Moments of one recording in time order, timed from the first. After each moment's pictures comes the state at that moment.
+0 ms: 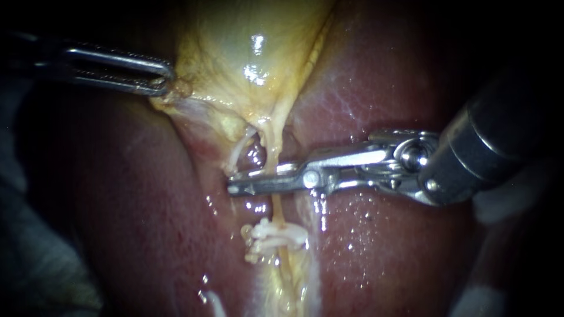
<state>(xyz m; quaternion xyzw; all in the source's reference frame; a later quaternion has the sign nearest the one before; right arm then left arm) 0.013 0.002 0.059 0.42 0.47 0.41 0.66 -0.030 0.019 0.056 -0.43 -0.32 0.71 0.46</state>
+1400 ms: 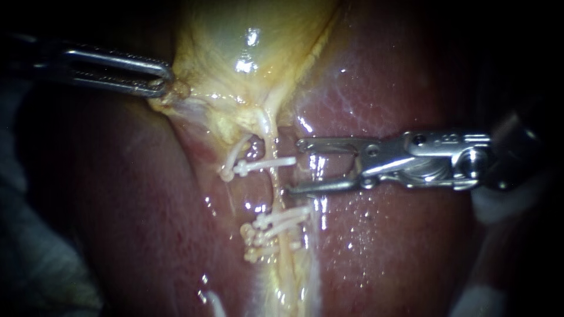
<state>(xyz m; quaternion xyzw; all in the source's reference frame) 0.006 0.002 0.061 0.21 0.52 0.21 0.80 -0.029 0.019 0.056 -0.43 -0.32 0.71 0.45</state>
